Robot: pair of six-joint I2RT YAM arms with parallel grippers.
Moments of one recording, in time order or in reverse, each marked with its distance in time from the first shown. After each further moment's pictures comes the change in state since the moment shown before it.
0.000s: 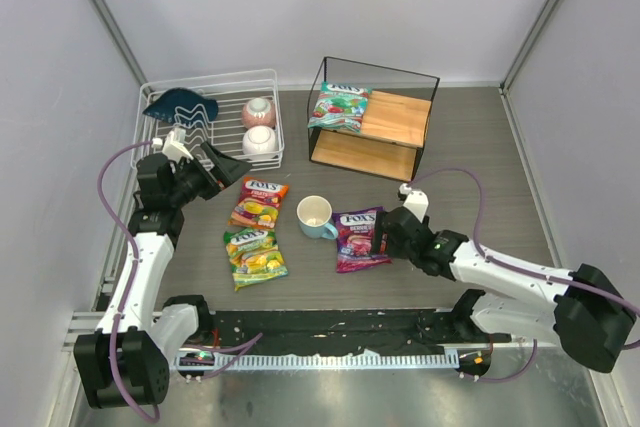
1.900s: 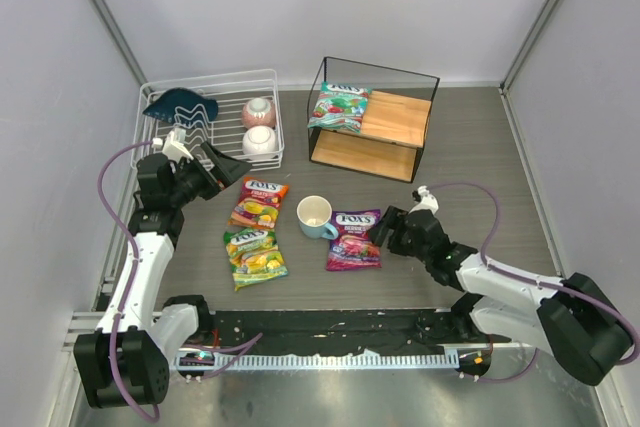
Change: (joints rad) left arm 0.000 0.002 0.000 0.000 0.001 -0.001; right arm -0.207 -0.049 -0.270 0.482 -0.265 0.045
